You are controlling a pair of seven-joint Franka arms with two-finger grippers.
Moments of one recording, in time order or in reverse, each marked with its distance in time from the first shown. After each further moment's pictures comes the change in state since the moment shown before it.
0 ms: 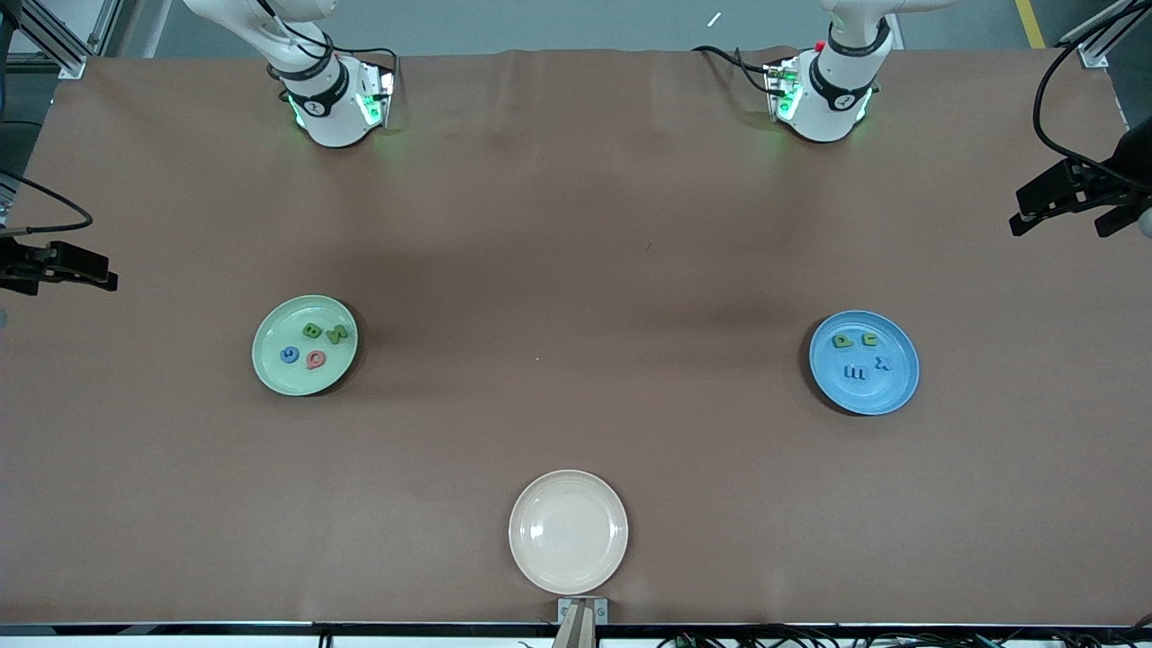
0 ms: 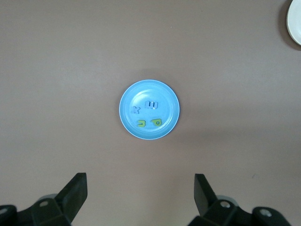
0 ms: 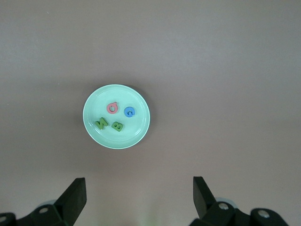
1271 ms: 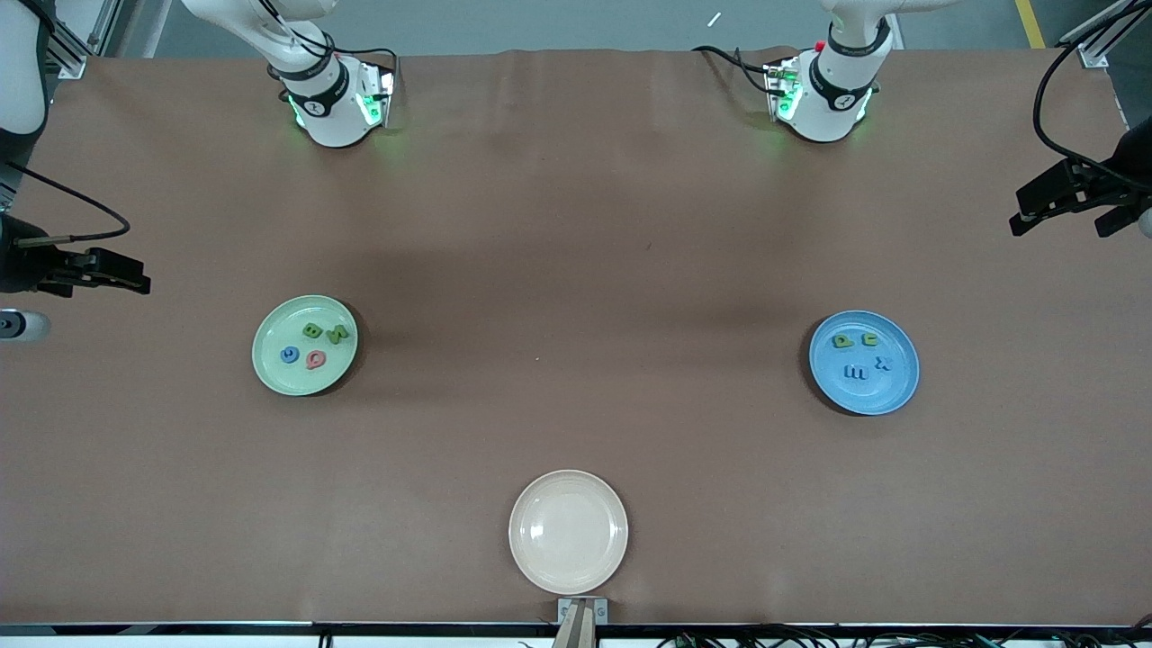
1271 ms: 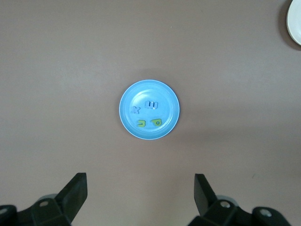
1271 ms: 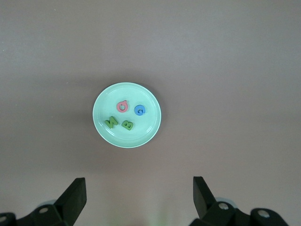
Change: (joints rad) left arm 0.000 0.000 0.000 0.000 0.000 0.000 0.000; right arm 0.052 0.005 -0.006 -0.016 0.006 -0.003 0.068
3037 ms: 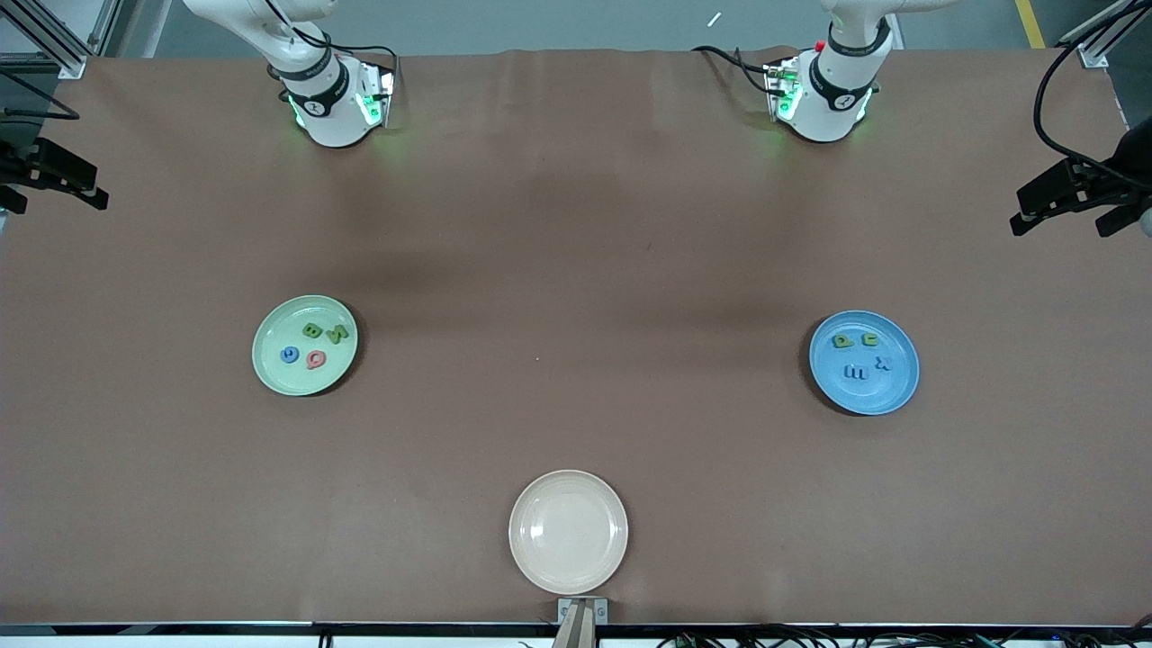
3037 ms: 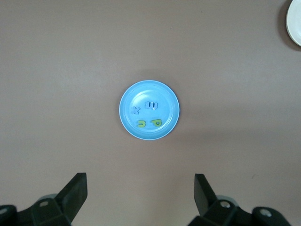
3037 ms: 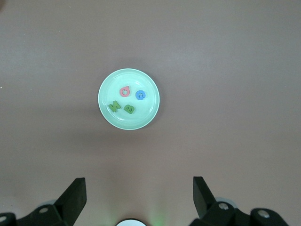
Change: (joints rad) left arm 0.000 0.000 0.000 0.003 0.000 0.000 0.000; right arm -0.030 -0.295 0.006 -0.214 0.000 0.001 -0.037
